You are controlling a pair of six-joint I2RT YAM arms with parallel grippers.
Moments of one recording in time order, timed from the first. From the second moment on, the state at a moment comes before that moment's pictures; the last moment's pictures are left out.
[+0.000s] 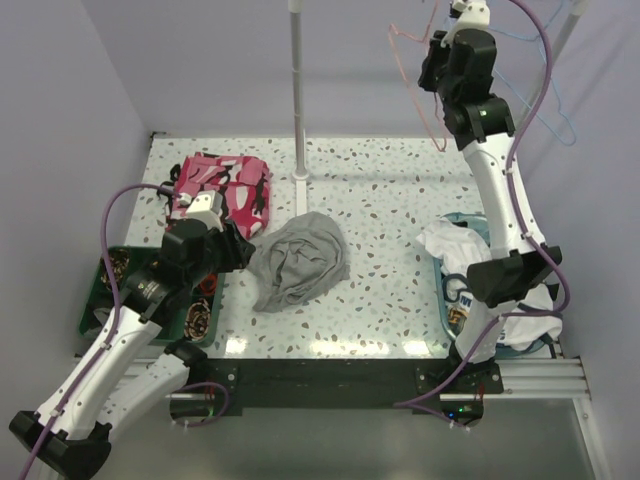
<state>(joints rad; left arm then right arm) -0.47 0.75 0.85 -0.63 -0.08 -0.51 0.24 1.85 2.27 -0.54 0.25 0.16</state>
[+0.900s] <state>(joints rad) -0.47 0.75 0.85 -0.63 -0.08 -0.51 0.24 1.96 2.39 -0.63 0.25 0.16</state>
